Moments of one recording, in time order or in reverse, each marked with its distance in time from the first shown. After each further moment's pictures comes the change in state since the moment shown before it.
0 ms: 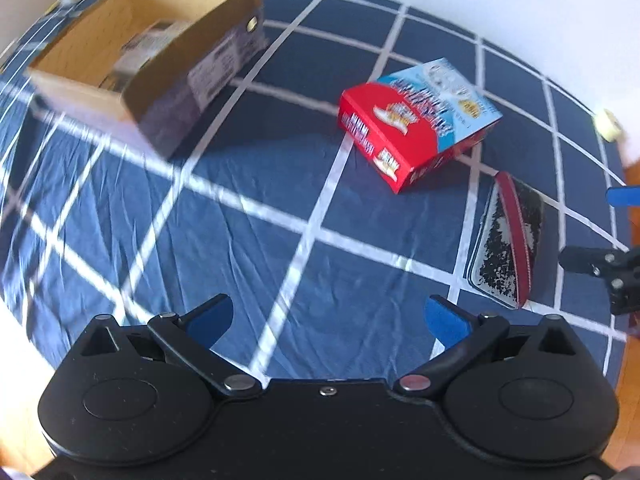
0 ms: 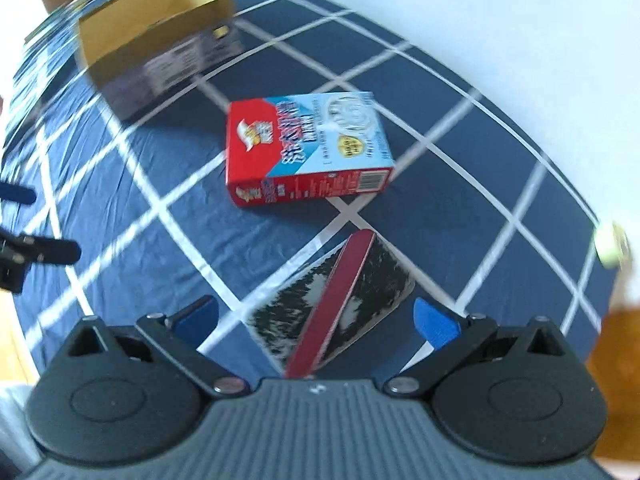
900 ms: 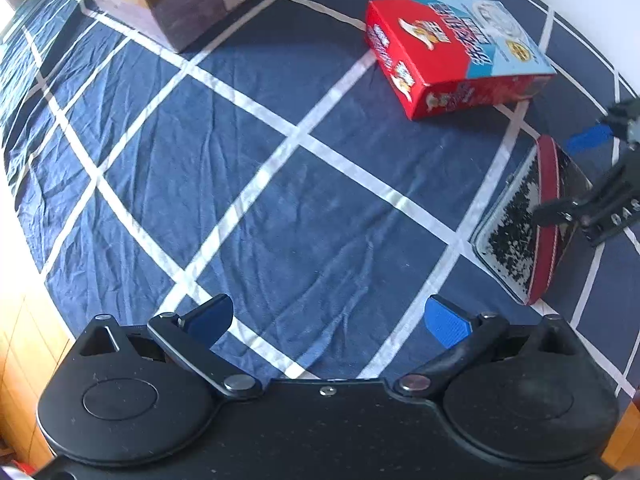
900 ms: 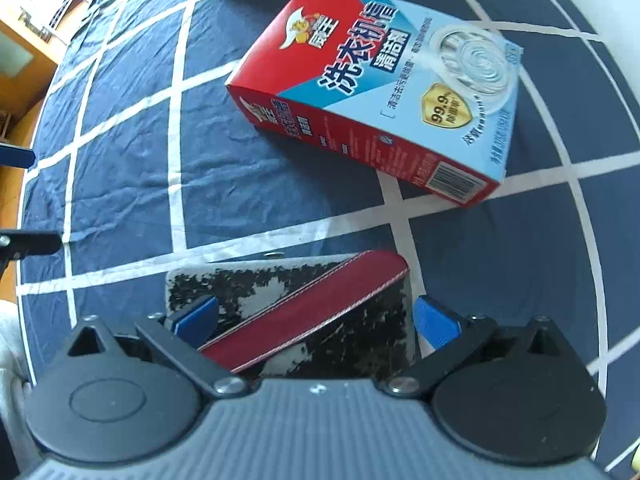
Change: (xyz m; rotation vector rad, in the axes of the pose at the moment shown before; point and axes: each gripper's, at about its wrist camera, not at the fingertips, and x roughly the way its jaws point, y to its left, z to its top) left arm 0.044 -0.055 -0.036 -0.214 0.124 0.137; right arm 0.127 -0.043 0.041 -0.474 0.239 0.306
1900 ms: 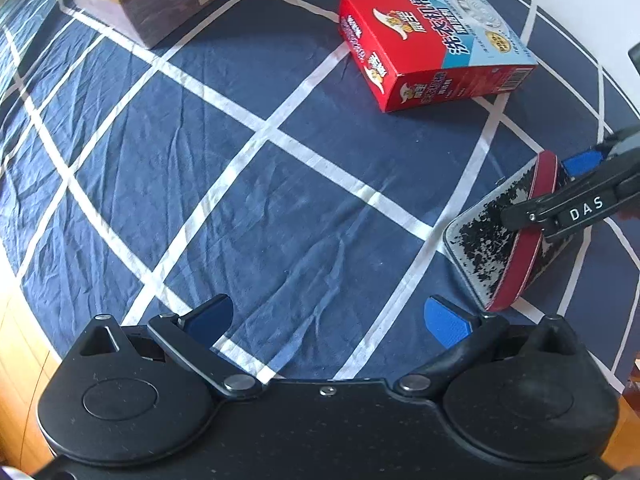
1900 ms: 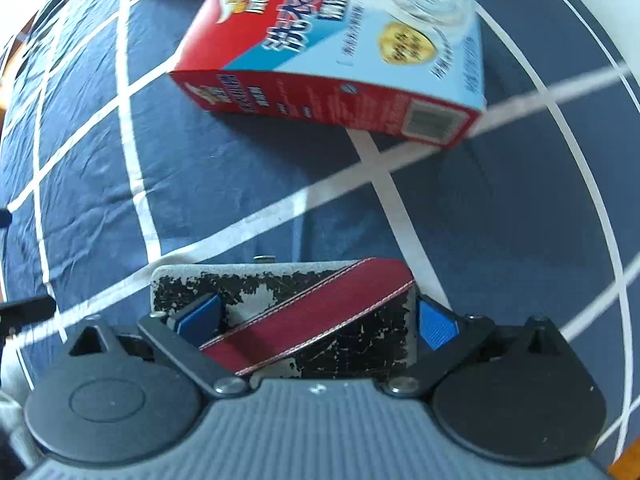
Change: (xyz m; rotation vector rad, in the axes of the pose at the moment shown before) left arm 0.006 -0.007 0.008 0.018 0.015 -0.068; right arm 0.010 -0.001 -0.009 0.251 0.045 -0.052
